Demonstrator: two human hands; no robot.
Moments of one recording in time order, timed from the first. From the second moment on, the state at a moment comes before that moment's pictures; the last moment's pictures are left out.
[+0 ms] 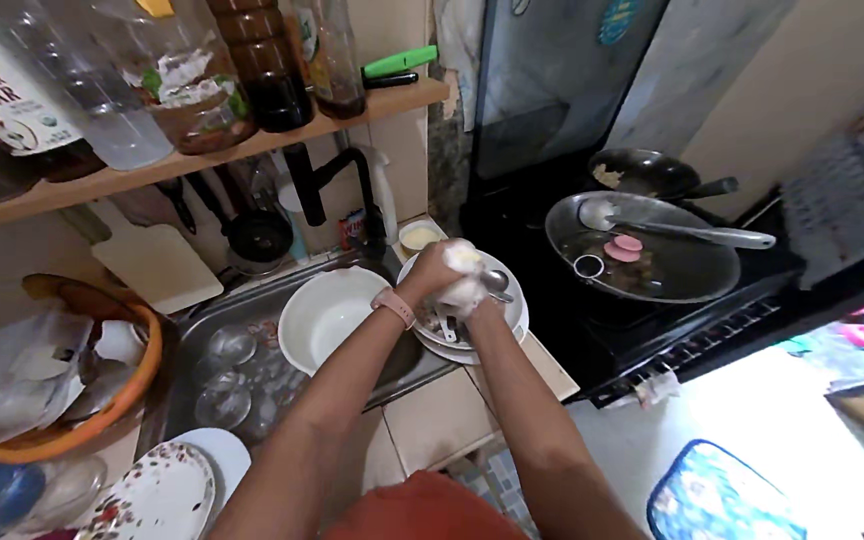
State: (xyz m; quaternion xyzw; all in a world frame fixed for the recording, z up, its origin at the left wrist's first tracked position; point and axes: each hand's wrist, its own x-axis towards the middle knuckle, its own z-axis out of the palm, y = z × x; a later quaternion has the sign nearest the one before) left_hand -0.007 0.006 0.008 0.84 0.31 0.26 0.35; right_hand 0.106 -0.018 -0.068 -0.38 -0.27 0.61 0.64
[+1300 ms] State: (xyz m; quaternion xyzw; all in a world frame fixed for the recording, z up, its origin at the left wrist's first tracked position) left_hand -0.390 -0.007 -0.025 0.50 0.71 0.31 0.39; right_hand -0.123 0.113 -0.118 -0.67 -0.66 0.34 -0.01
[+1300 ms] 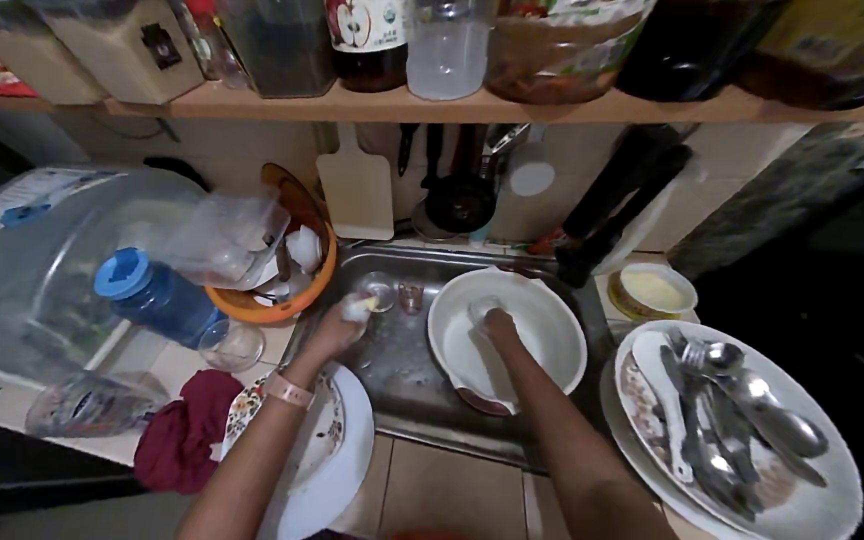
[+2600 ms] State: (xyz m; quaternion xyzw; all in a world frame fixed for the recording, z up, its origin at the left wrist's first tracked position) left_hand -0.240 -0.020 -0.039 0.62 0.48 0.54 0.30; right_hand -0.129 0.012 -0.044 -0.36 -0.34 0.66 0.56
